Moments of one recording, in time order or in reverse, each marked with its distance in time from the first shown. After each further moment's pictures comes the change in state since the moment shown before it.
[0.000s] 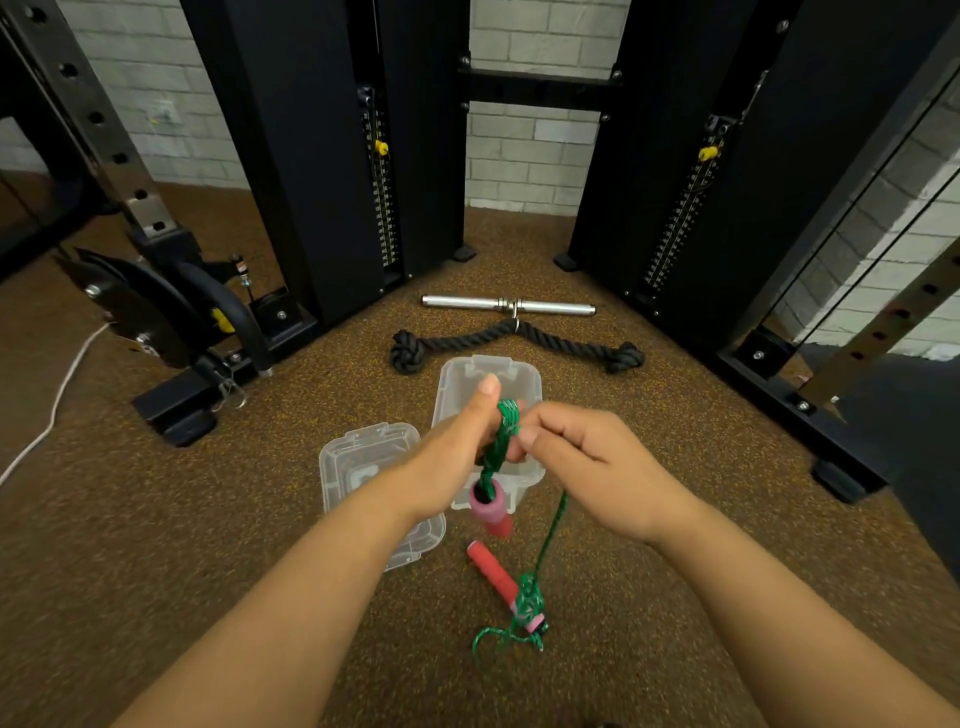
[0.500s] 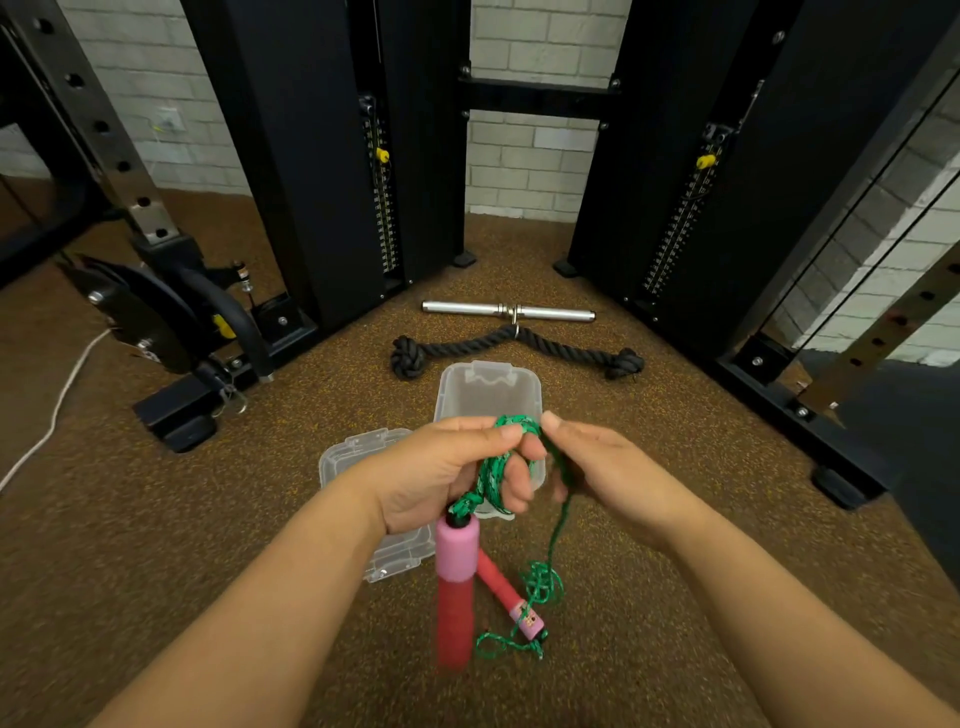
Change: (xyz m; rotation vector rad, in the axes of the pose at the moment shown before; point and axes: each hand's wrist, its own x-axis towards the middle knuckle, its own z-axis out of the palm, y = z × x) left_hand -0.016 0.019 -0.005 -0.481 -0.264 0.053; right_hand 0.004 0.024 0.000 0.427 -0.110 0.296
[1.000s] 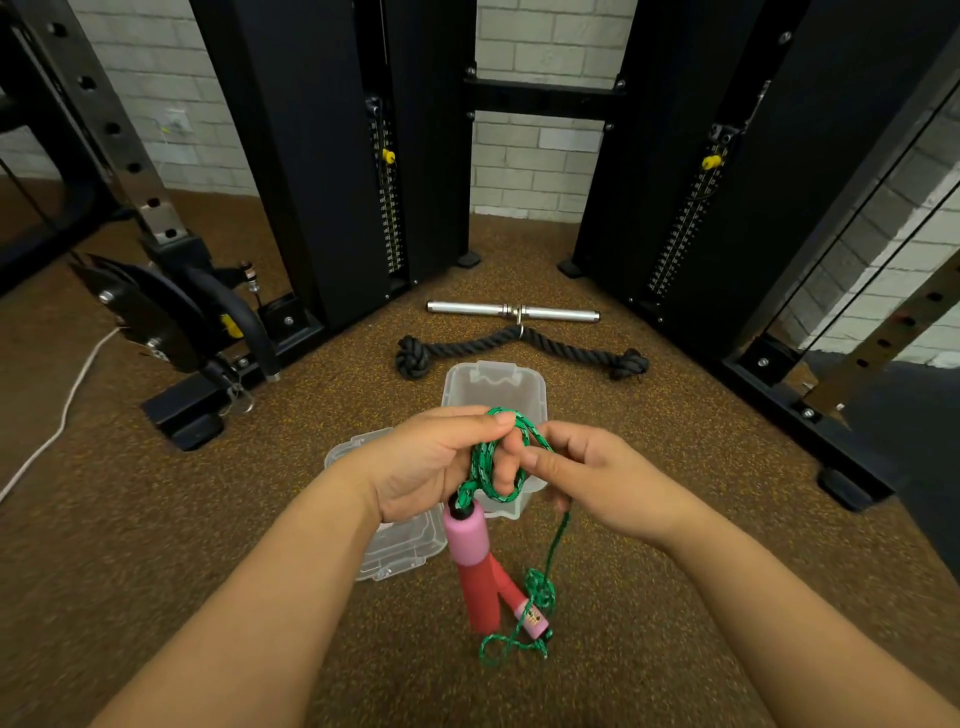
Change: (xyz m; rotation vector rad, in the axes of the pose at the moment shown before) left_hand -0.005 0.007 -0.008 0.005 0.050 -0.029; right_hand 0.003 0.001 0.005 -0.148 -0.050 -0.082
